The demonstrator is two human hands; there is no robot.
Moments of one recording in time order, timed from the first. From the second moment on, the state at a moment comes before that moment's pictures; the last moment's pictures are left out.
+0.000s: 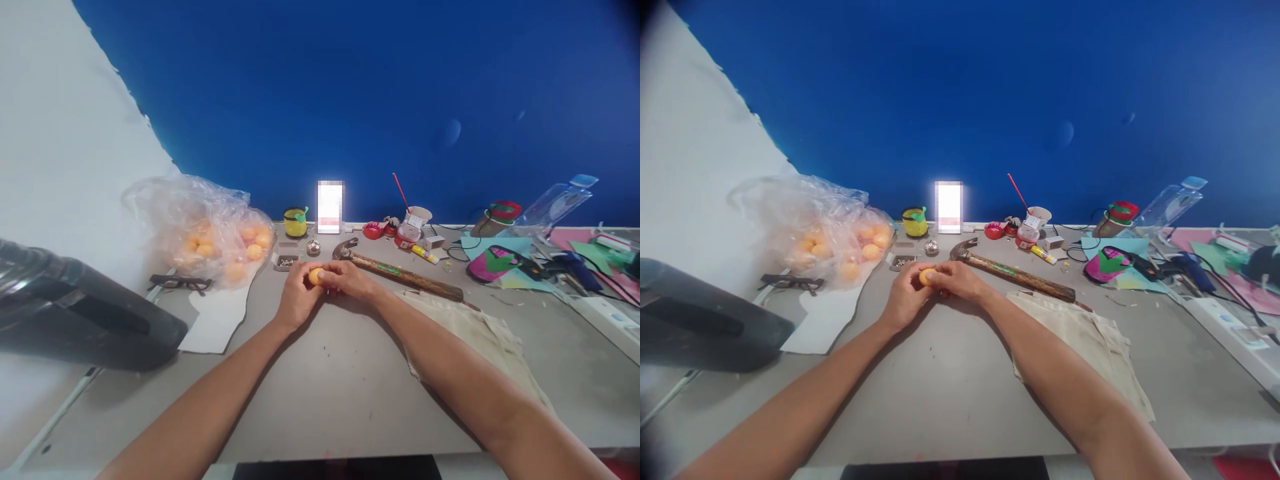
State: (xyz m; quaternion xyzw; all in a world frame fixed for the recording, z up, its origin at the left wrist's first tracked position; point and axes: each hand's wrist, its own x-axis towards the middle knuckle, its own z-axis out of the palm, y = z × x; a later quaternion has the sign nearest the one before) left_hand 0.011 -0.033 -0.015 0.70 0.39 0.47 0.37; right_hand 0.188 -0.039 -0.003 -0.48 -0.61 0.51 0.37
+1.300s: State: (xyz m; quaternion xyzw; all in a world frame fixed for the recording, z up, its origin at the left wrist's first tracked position) left_hand 0.011 -0.030 -0.018 0.59 0.37 0.45 0.56; right_hand 0.175 -0.041 -0.017 -0.53 -0.70 0.21 0.43
